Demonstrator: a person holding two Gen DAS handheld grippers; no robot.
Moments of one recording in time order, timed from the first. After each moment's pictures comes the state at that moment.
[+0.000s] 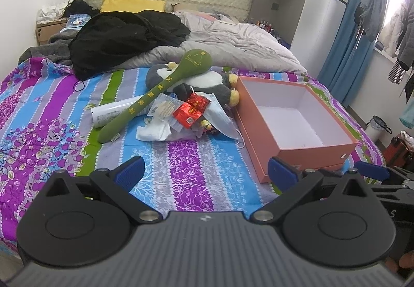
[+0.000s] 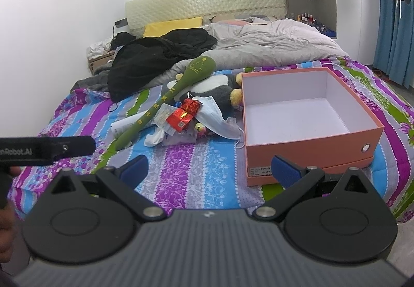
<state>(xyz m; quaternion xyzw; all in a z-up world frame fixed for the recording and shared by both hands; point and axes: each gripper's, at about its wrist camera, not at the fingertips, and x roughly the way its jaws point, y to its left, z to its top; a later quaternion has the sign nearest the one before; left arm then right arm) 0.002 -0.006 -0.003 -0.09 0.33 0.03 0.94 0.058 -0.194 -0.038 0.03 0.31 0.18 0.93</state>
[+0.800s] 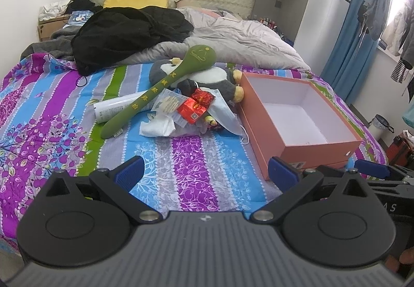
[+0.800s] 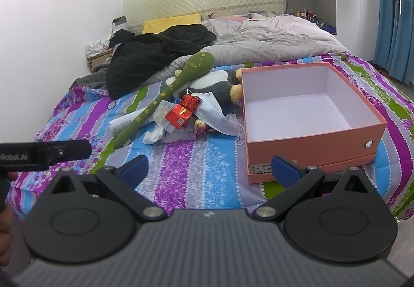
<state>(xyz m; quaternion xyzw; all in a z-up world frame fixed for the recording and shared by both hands) 0.004 -0.001 -0.010 -0.10 0.33 0.03 0.94 0.063 -0.191 -0.046 0.04 0.31 0.18 0.93</state>
